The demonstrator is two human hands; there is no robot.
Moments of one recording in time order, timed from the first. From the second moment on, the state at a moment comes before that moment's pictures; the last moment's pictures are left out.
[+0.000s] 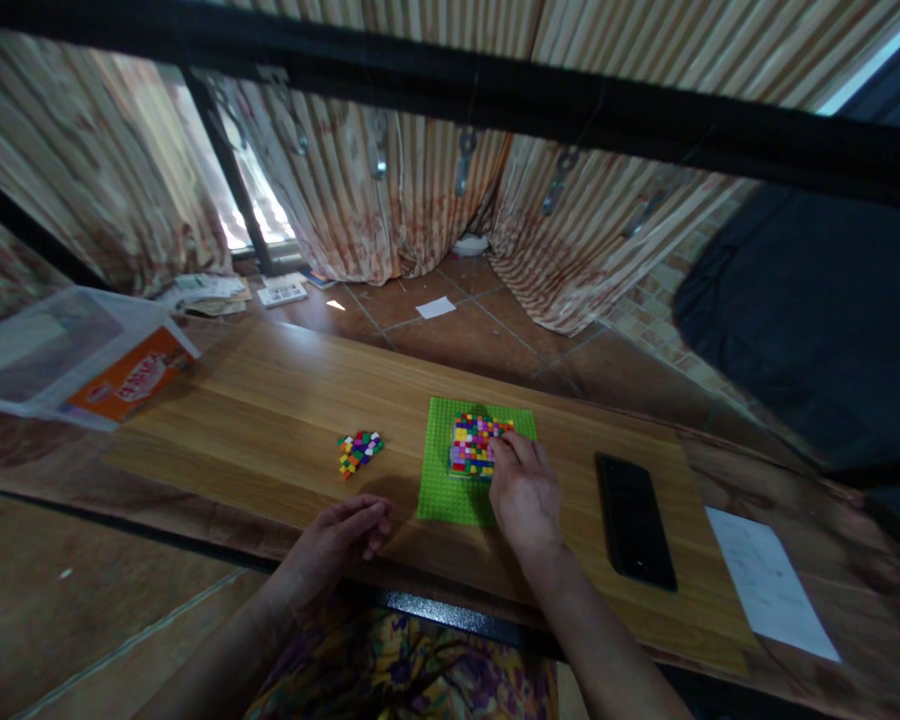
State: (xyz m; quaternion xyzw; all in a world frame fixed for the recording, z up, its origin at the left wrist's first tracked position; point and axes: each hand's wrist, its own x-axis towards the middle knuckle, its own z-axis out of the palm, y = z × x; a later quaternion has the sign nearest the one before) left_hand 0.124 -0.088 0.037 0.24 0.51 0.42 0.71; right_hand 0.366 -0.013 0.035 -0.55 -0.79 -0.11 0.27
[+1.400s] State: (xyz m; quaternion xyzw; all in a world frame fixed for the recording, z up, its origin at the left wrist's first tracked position) left_hand 0.070 -0.028 0.030 0.68 0.65 0.24 0.25; right_hand 0.232 0.022 0.023 -0.44 -0.82 0.31 0.18
